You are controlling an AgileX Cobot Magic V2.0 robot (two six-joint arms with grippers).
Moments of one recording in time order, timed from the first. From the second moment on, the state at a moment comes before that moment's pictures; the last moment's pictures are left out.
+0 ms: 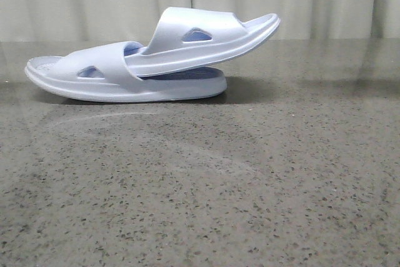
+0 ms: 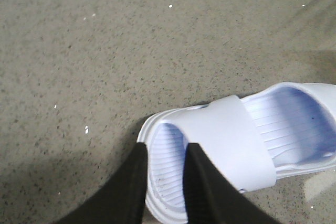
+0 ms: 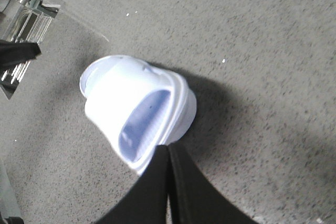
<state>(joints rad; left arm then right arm) 0.17 1.42 -1.06 -1.14 0.93 1.05 -0.21 1.51 -1.21 1.17 1.19 -0.95</state>
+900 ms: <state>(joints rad) -0.15 0.83 -0.59 -1.37 0.35 1.42 0.21 0.79 -0.44 1.18 0.29 -1.04</state>
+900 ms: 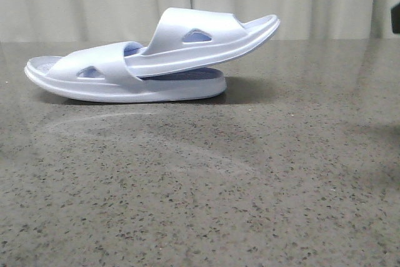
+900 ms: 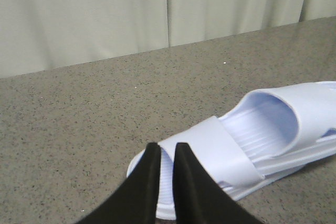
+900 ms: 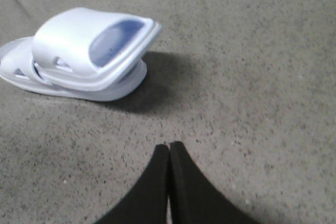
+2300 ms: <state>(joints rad) -0.15 0.50 -0.29 -1.64 0.28 1.59 0.21 0.51 -0.19 1.28 0.32 -1.04</state>
